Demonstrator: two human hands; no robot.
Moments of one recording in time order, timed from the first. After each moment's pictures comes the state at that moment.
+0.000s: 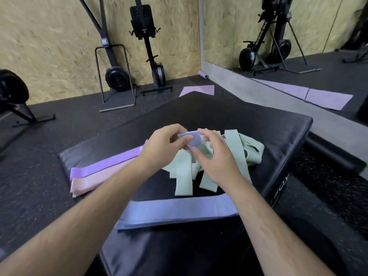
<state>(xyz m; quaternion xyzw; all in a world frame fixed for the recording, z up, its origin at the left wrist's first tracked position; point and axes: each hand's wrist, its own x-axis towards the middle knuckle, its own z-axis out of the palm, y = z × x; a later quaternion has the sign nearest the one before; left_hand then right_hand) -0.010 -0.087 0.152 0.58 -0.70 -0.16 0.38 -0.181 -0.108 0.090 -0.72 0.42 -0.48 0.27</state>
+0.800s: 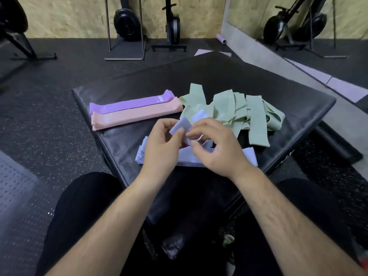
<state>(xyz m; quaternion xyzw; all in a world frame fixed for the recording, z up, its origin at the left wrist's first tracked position) -0.006 0.050 0.078 0.58 -0.41 -0.31 0.63 -0.144 -0.019 0.069 -0.84 0.24 -0.43 0.23</state>
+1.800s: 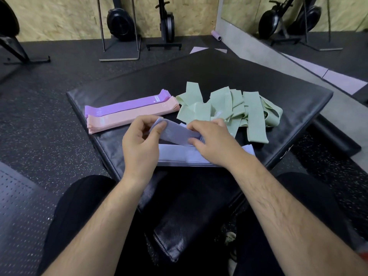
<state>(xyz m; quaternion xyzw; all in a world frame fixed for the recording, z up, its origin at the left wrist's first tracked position) 0.027 0.047 0.072 0.56 -0.43 -0.17 0.68 -0.141 -0.039 0.076 -0.88 0.38 -0.20 0.18</state>
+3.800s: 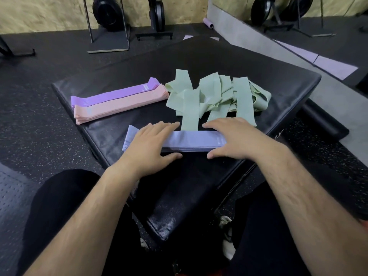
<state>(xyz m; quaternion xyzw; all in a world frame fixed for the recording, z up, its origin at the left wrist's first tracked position) 0.036 0.046 0.032 0.62 -0.76 -0.04 0.18 -0.217 -0.036 0.077 -0.89 0.44 0.00 0.10</state>
